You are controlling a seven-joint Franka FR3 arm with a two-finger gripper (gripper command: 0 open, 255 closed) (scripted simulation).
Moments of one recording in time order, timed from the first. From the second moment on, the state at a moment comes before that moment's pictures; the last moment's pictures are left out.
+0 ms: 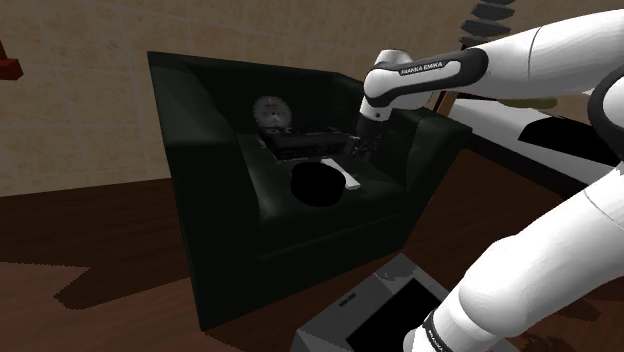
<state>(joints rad) -0.03 -0.23 -0.18 -2.24 0.00 1.99 -0.23</state>
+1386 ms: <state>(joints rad) -0.09 0.33 -0.23 -1.90 0.07 2.23 -0.37</state>
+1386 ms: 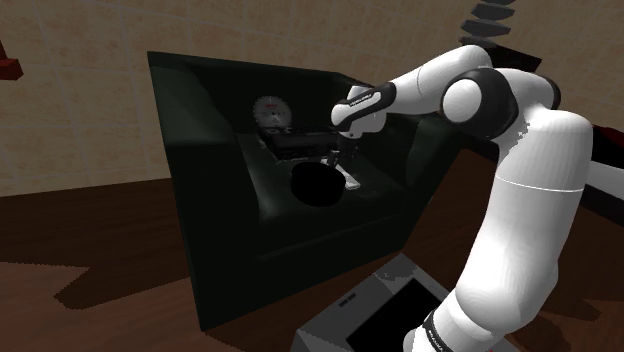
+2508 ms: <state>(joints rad) -0.09 0.33 -0.22 -1.90 0.08 2.24 -0.38</state>
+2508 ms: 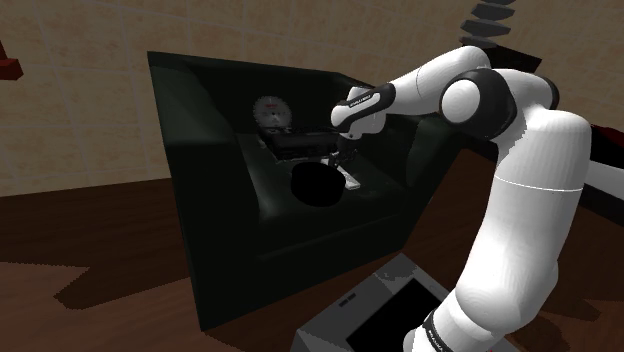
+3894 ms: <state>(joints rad) -0.08 0.23 -0.24 -1.78 0.04 2.02 -0.36</state>
